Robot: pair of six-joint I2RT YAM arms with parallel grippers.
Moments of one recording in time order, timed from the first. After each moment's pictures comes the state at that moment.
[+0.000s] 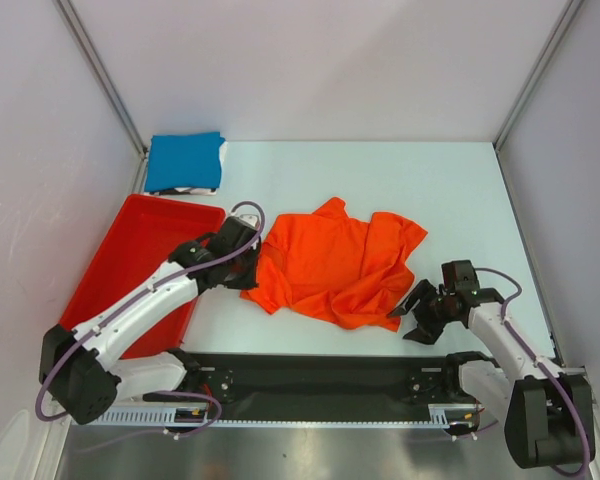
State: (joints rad) left arm -0.64 1.17 0.93 -0.82 -0.12 -0.49; right arm 0.10 0.95 0.42 -0.71 -0.43 0.89
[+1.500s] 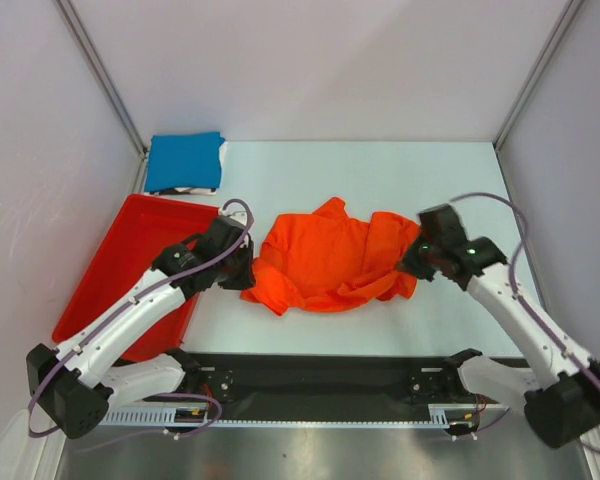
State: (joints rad) left arm -0.64 1.07 0.97 -0.87 -0.07 -0.52; right arm 0.32 1.04 0.94 -0.84 0.02 0.97
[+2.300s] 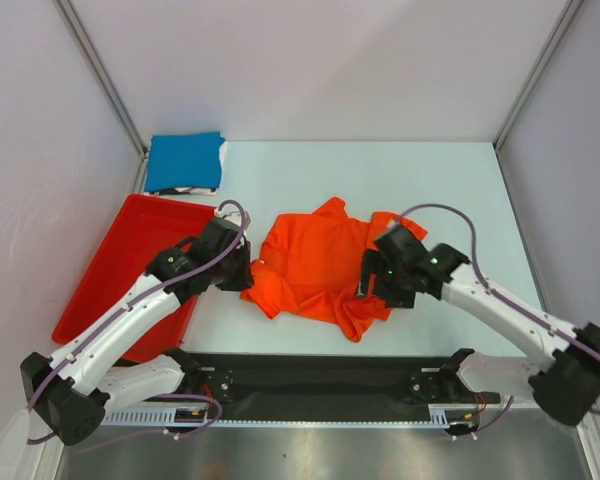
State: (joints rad) left arm -0.64 1.02 0.97 -0.88 -0.07 -0.53; right arm 0.75 1.21 1.00 -0.90 0.03 0.84
